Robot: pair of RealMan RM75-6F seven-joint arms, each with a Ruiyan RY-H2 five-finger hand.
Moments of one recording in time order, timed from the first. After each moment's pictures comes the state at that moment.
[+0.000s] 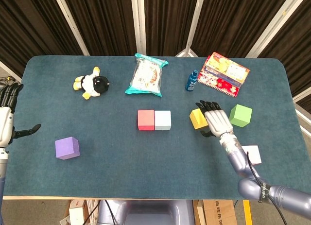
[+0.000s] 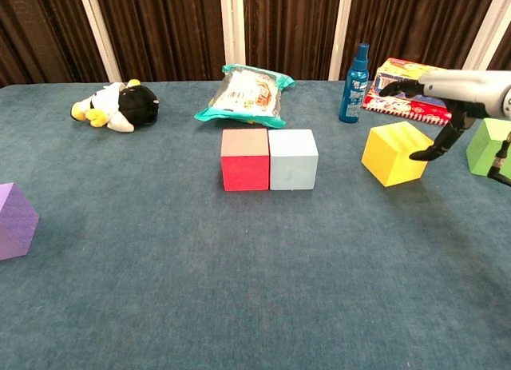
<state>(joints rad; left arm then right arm) -0.37 -0.93 -0.21 -2.03 1.09 1.49 0.21 0.71 -1.34 0.23 -1.58 -0.88 0.89 -0.40</state>
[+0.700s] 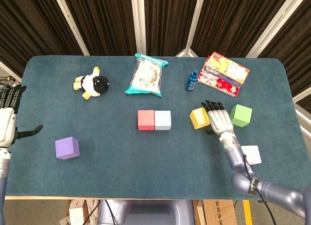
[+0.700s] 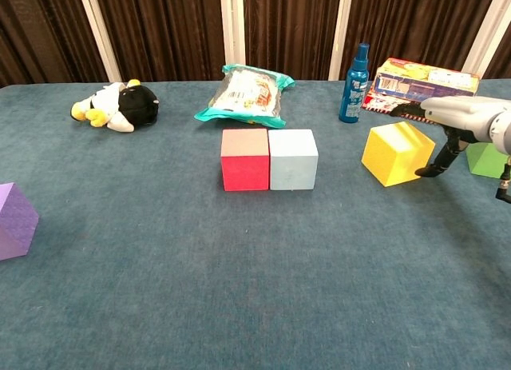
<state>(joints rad) -0.36 -0.95 -0.22 -2.02 1.08 1.45 0.23 0.74 -1.49 0.20 -1.34 -0.84 0.88 -0.39</state>
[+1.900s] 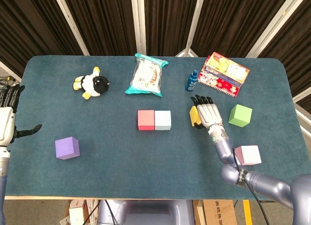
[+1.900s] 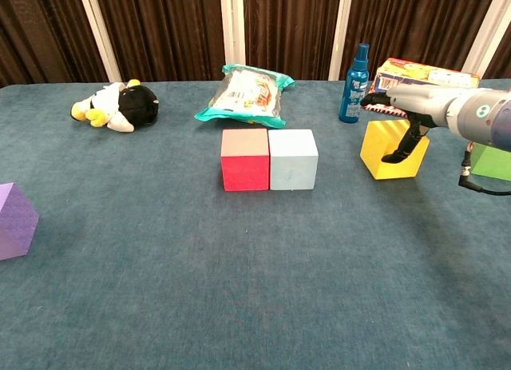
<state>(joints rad) -0.35 -0.95 -0.25 -2.01 1.06 1.43 0.24 0.85 -1.54 0.24 -1.31 -0.73 0.85 -0.46</state>
